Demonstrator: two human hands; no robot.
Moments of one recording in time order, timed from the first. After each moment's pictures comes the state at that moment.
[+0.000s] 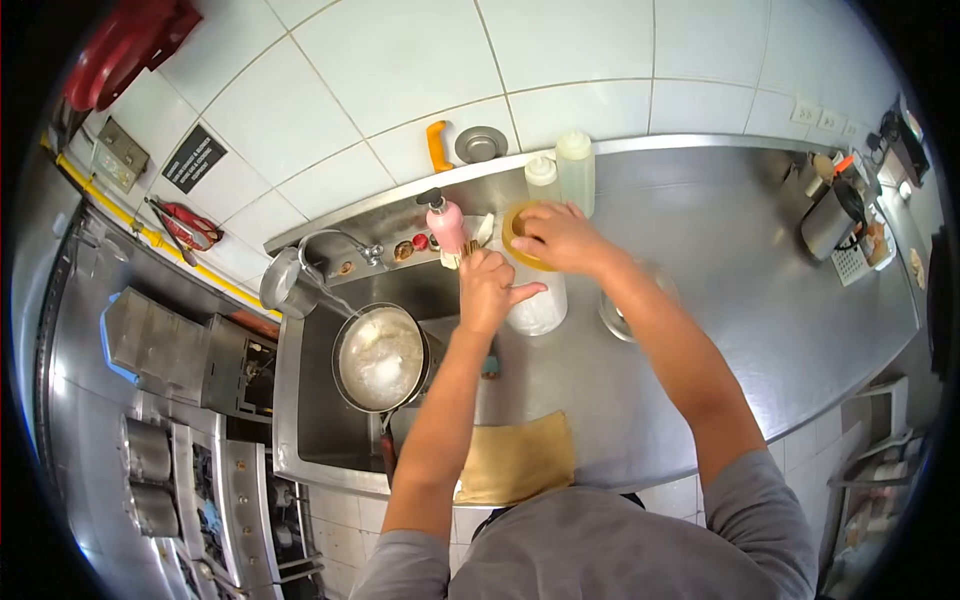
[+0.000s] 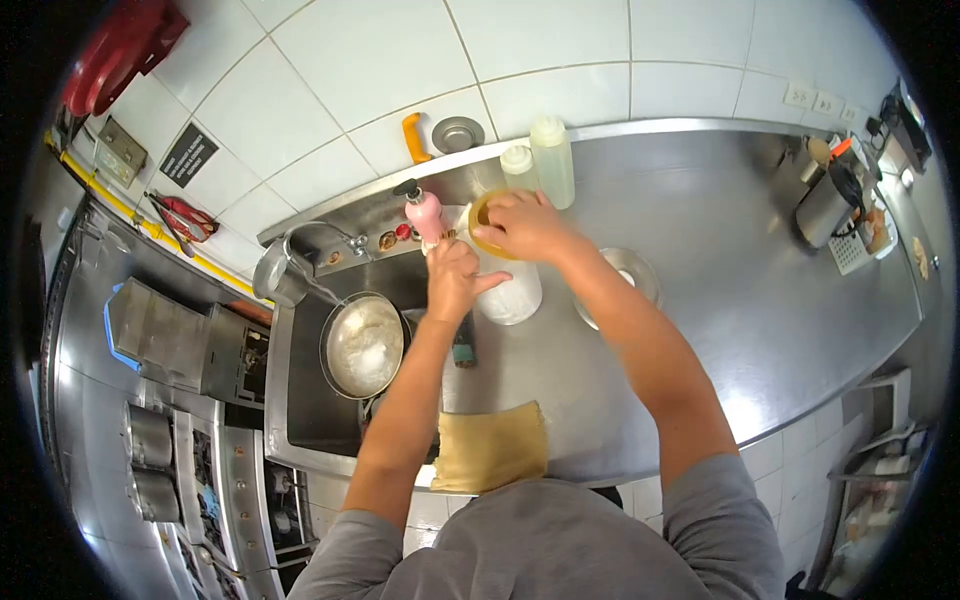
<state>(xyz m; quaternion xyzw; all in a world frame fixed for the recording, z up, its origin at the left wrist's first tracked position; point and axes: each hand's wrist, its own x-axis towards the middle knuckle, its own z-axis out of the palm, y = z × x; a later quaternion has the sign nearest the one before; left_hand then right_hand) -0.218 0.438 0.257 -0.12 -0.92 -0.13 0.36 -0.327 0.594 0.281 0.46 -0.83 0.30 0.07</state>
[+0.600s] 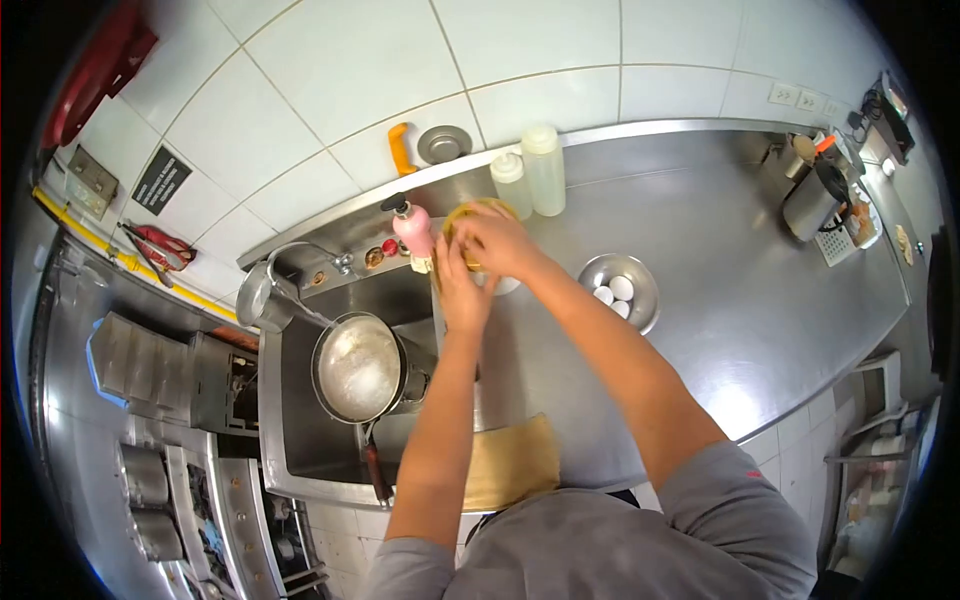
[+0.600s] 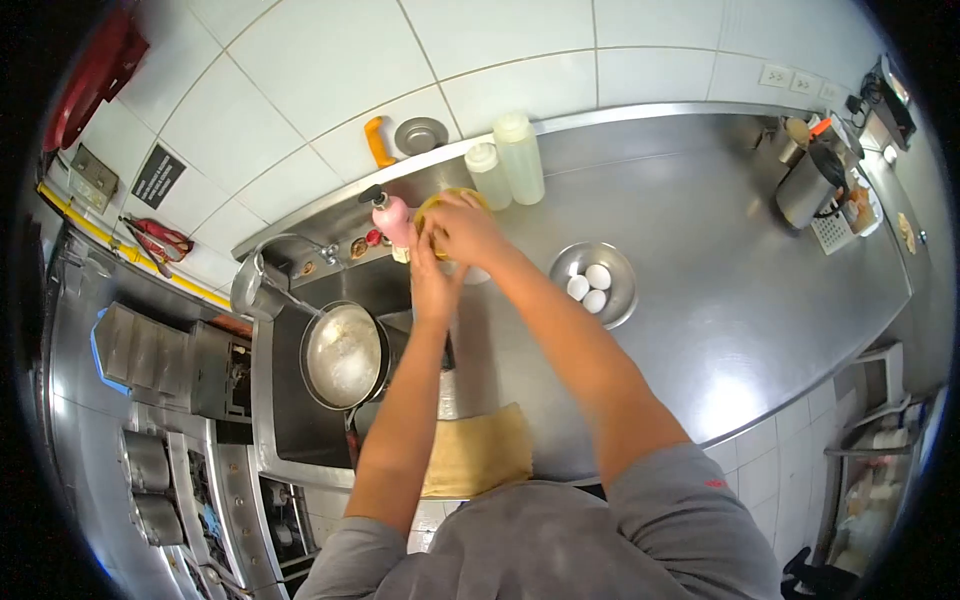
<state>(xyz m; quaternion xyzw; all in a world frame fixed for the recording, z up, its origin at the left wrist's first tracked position) -0.253 0.444 0.203 0.05 -0.91 -0.25 0.33 -0.360 0.532 0.222 0.45 -0.80 0.38 0.12</state>
